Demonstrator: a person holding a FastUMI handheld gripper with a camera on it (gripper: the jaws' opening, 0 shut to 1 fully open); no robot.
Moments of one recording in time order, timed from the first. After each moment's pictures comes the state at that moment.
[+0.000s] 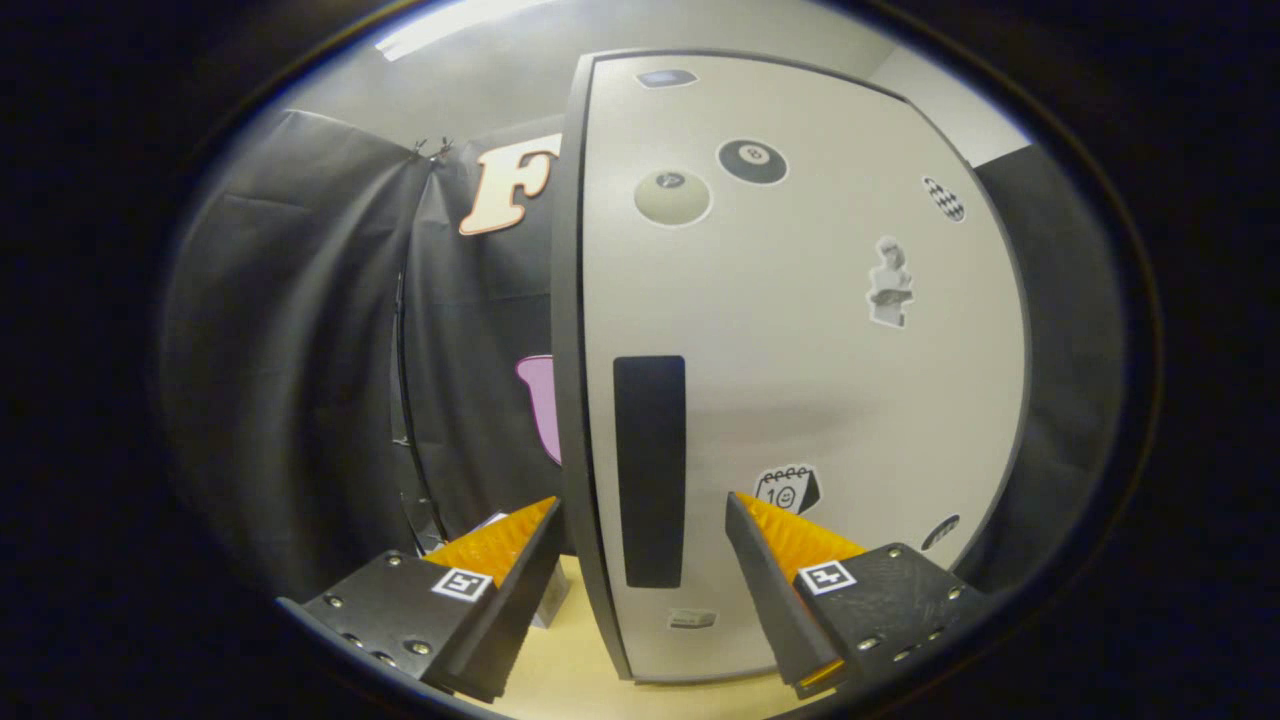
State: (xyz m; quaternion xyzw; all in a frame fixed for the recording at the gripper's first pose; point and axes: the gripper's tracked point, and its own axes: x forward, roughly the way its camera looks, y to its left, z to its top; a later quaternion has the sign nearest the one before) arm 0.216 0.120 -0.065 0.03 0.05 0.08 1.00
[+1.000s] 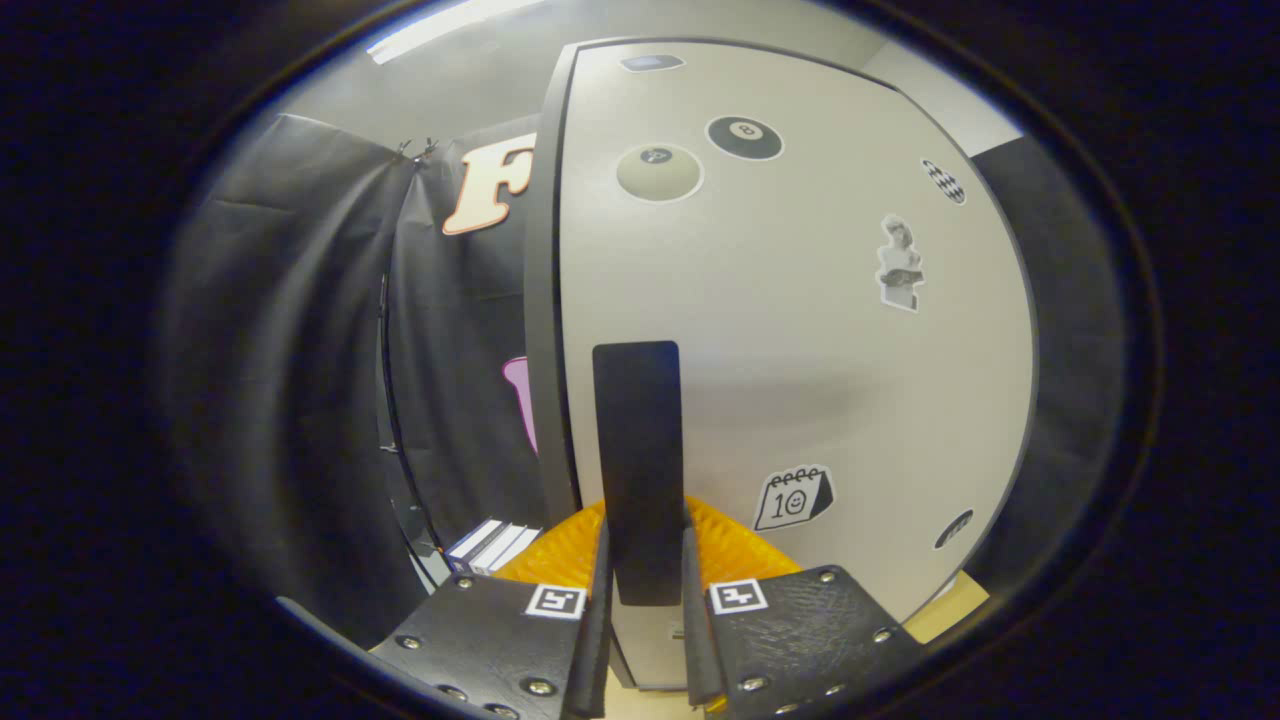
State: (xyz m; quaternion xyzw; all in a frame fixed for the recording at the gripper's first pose) arm 0.232 0.119 -0.069 0.04 0.05 0.06 1.00
